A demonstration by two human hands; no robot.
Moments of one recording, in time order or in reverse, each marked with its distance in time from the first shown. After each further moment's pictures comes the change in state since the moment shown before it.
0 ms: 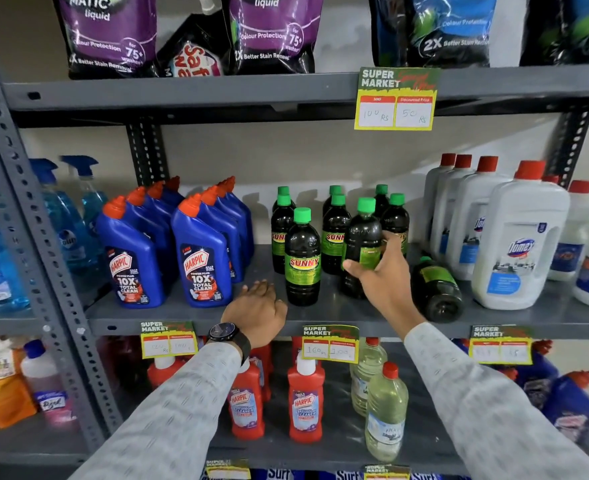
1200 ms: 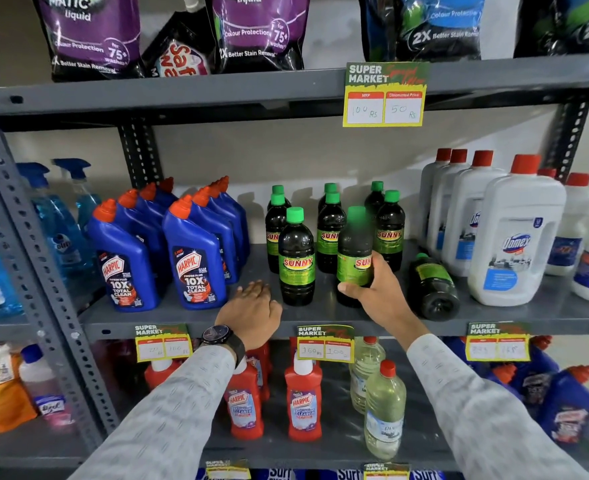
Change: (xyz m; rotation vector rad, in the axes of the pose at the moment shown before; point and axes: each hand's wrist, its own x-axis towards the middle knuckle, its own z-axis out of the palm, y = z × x) left_hand 0.002 -0.001 0.001 -0.013 -0.007 -0.003; right_hand 0.001 0.040 0.001 0.052 -0.238 0.017
